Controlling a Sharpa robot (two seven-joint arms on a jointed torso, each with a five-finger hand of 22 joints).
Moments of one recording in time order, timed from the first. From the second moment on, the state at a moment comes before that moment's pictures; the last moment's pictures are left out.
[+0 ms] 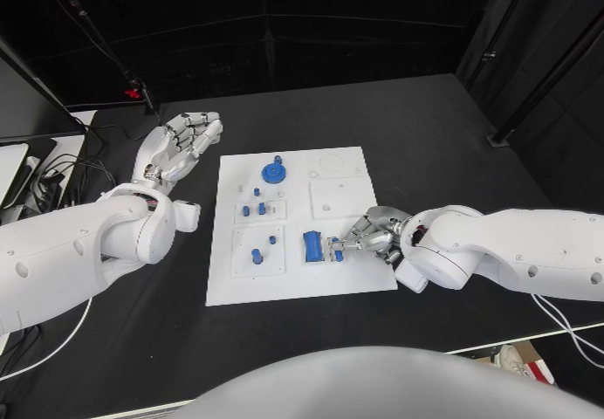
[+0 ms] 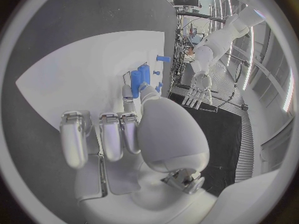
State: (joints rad) left arm 1.26 -0.69 -0.24 1.34 -0.15 -0.45 0.68; left_hand 1.21 0.07 -0.11 0.29 0.25 0.33 0.15 0.65 0.08 0.43 0.26 0.61 0.07 0.24 0.26 0.75 0.09 0.11 0.35 0.29 0.06 0.51; right arm 1.04 -1.09 -0.09 1.89 -0.72 -0.41 -0.44; right_hand 1.36 0.01 0.01 0.26 0.28 1.08 0.11 0.21 0.10 1.46 0.05 1.57 1.31 1.47 0.01 1.57 1.31 0.01 1.46 0.11 1.57 1.31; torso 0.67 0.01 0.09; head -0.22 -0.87
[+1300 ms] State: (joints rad) left arm 1.26 -0.69 -0.24 1.34 -0.15 -0.45 0.68; left_hand 1.21 0.07 -0.11 0.29 0.25 0.33 0.15 0.65 0.08 0.43 0.26 0.61 0.07 0.24 0.26 0.75 0.09 0.11 0.35 0.29 0.06 0.51; right arm 1.04 -1.07 -0.09 1.87 -0.84 -0.40 -0.47; right_hand 1.34 0.01 -0.03 0.28 0.25 1.09 0.11 0.21 0.11 1.46 0.05 1.57 1.31 1.47 0.01 1.57 1.31 0.01 1.46 0.11 1.57 1.31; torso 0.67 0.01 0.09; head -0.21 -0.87
